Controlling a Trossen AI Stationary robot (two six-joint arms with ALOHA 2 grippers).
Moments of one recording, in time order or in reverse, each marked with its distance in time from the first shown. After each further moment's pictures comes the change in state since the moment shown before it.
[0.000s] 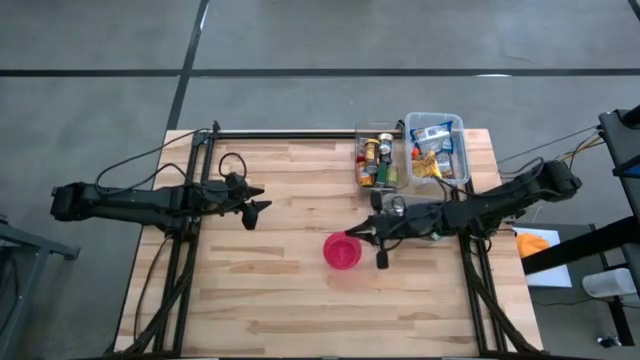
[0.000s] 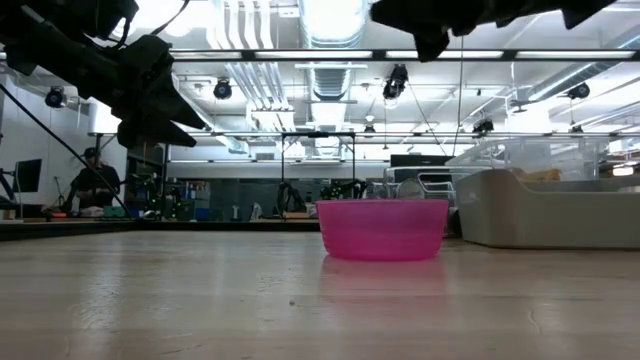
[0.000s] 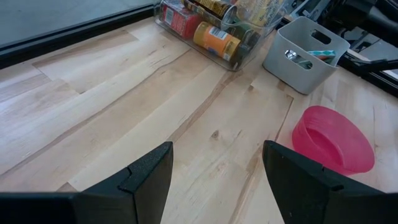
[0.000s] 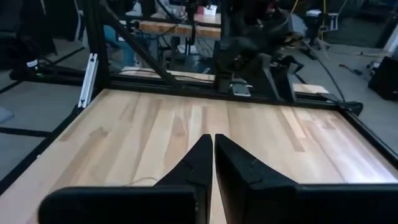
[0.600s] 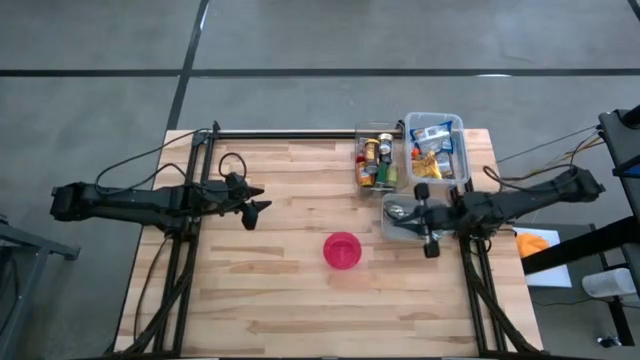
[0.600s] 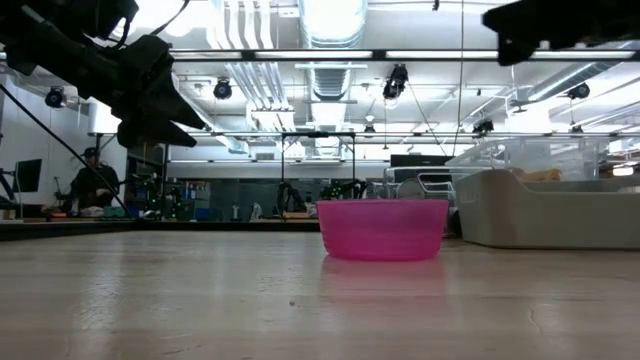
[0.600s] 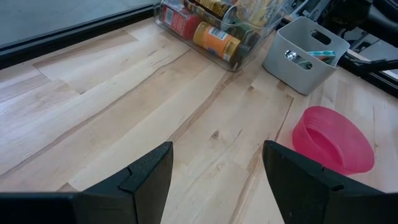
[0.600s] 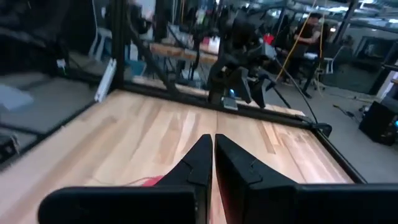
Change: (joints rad) left arm 0.000 0.000 0.000 -0.001 0.000 0.000; right arm -0.006 -0.674 -0.362 -0.197 -0.047 -0.137
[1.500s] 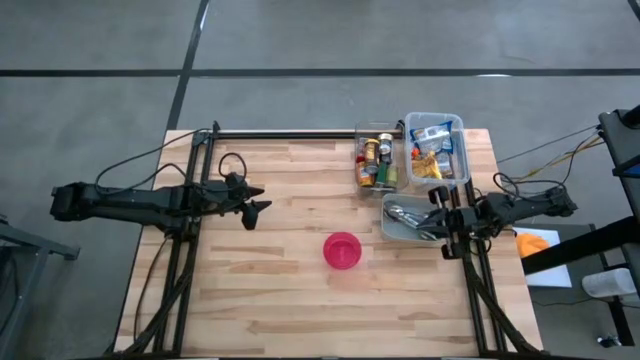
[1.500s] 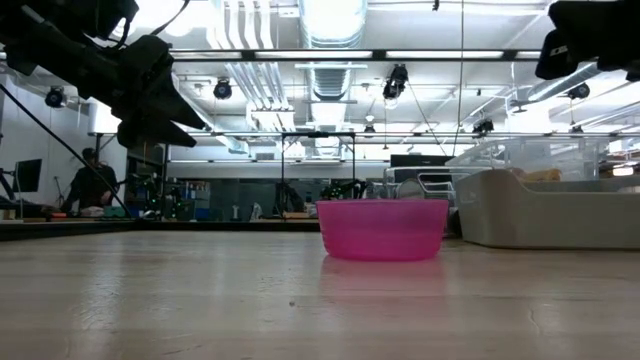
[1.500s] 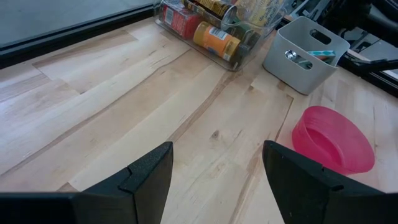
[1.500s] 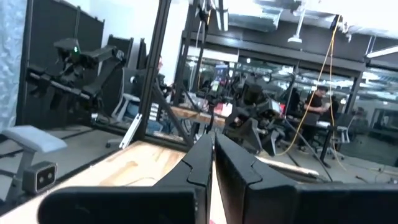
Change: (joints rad) left arm 0.000 0.000 0.000 0.001 0.000 0.000; right arm 0.001 -0.629 -0.300 -0.026 -0.135 -0.042
